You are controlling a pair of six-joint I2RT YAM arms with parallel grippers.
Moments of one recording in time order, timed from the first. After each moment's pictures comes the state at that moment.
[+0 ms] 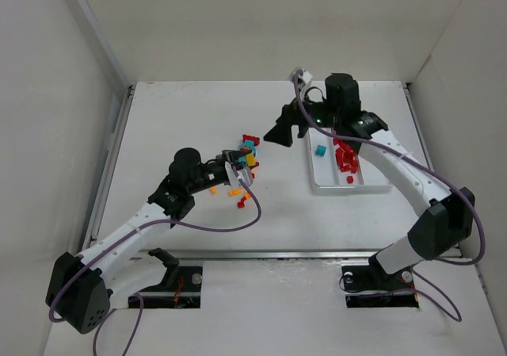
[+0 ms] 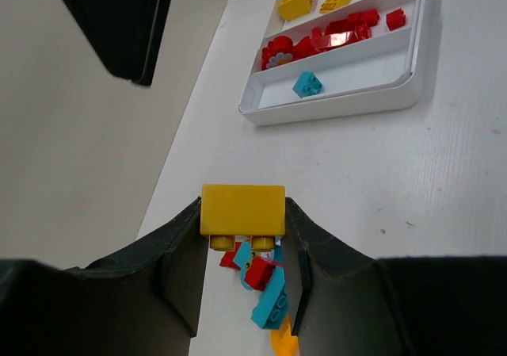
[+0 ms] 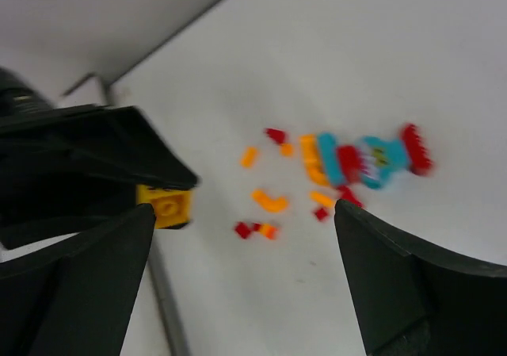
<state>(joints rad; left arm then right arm) -0.58 0.98 0.62 0.24 0.54 0.74 0.45 1.50 1.43 -0.31 -0.62 0.10</state>
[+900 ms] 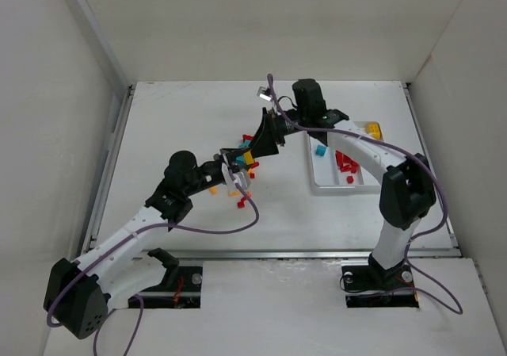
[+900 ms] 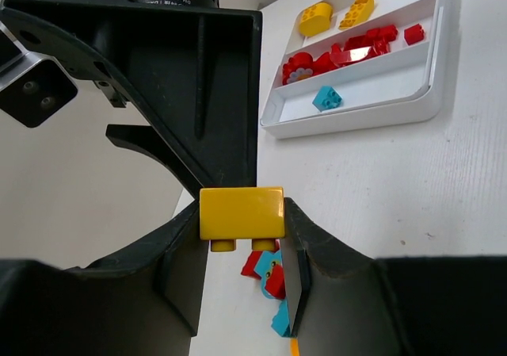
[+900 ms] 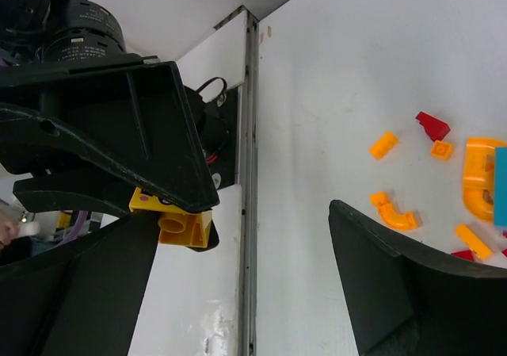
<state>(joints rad) -0.58 0.94 0.60 0.29 0.54 0.76 0.54 1.81 1.52 -0.19 -1.18 0.23</state>
